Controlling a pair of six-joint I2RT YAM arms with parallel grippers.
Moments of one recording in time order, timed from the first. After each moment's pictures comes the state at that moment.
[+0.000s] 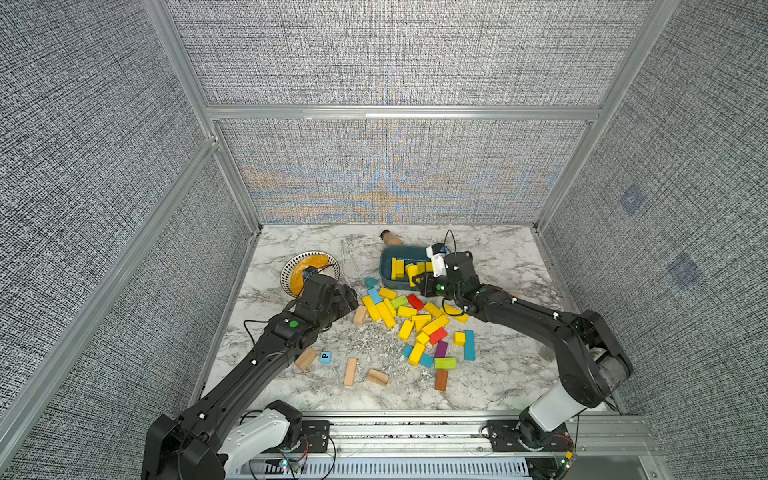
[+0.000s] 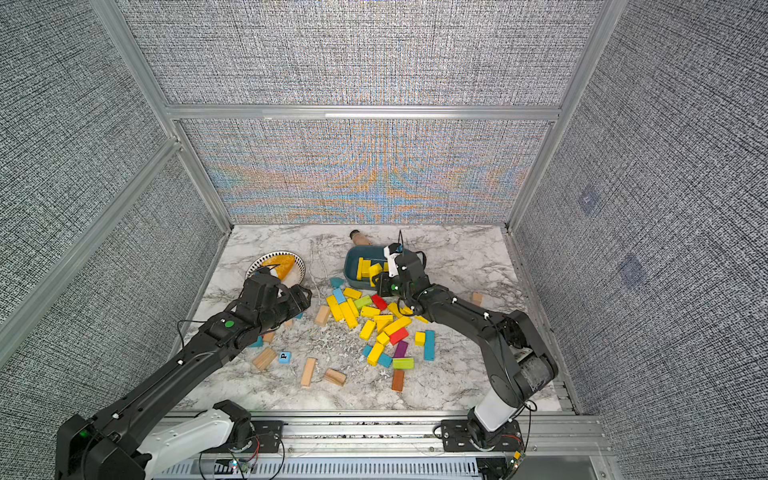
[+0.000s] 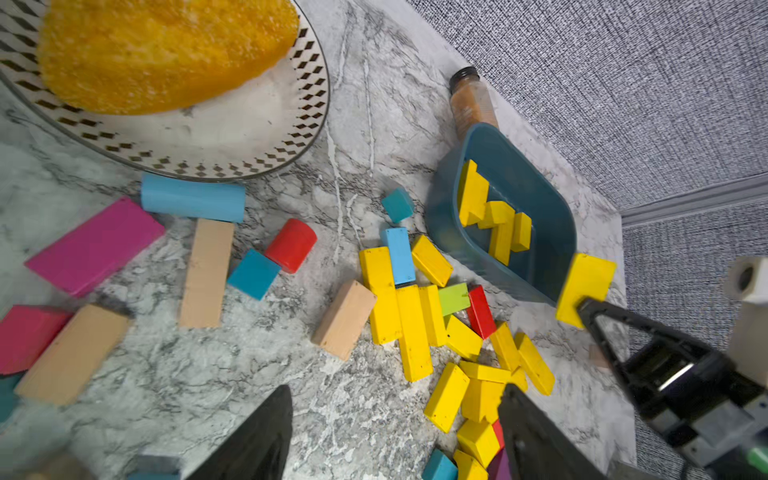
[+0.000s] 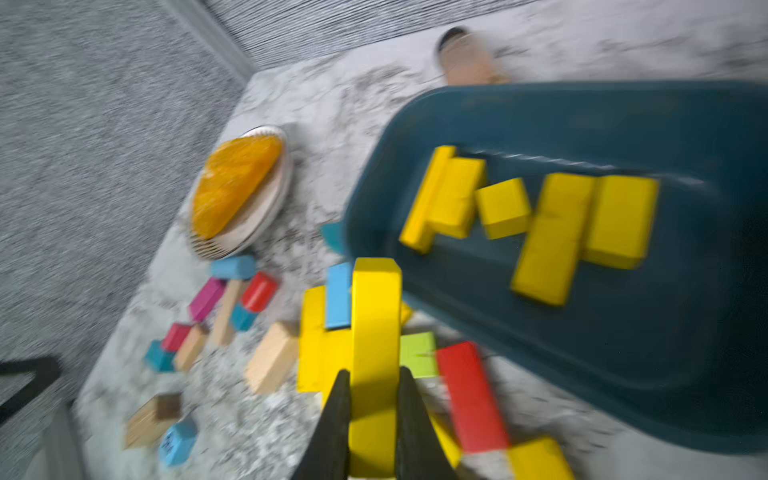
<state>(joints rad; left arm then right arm) -0.51 1.05 0.80 -0.47 -0.09 -0.88 0.51 1.65 1.03 0.03 -0.15 0.44</state>
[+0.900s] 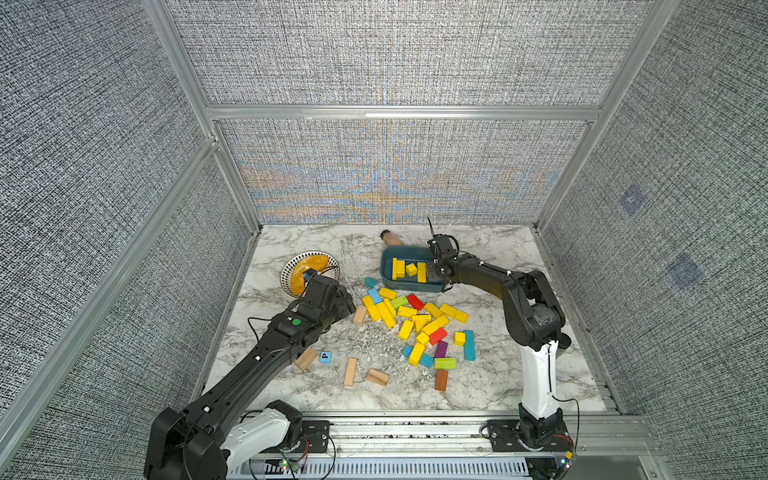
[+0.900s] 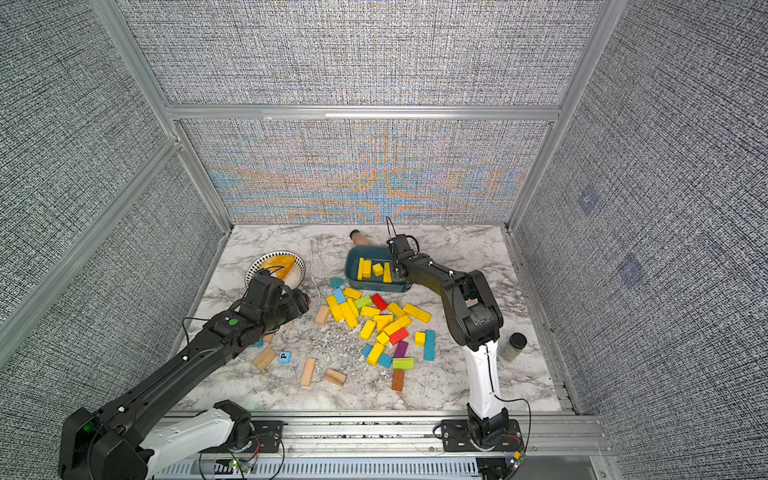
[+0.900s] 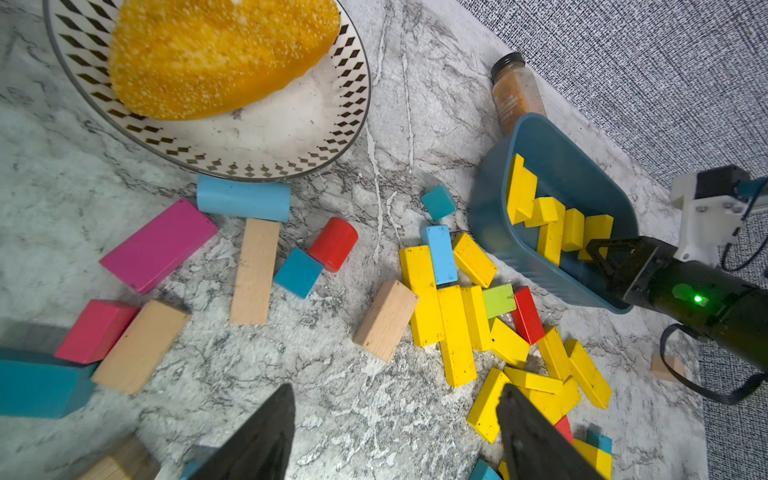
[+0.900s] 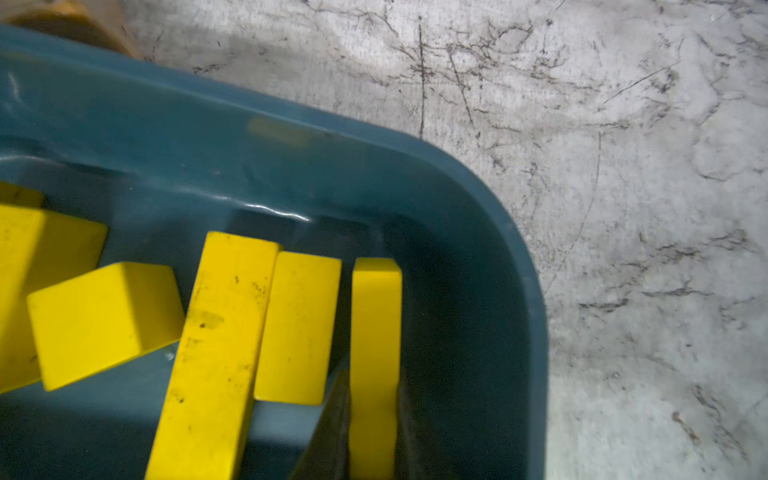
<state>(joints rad) -0.51 1.08 0.80 -0.52 -0.15 -0.84 0.43 2.12 1.52 -0.35 0.31 0.20</state>
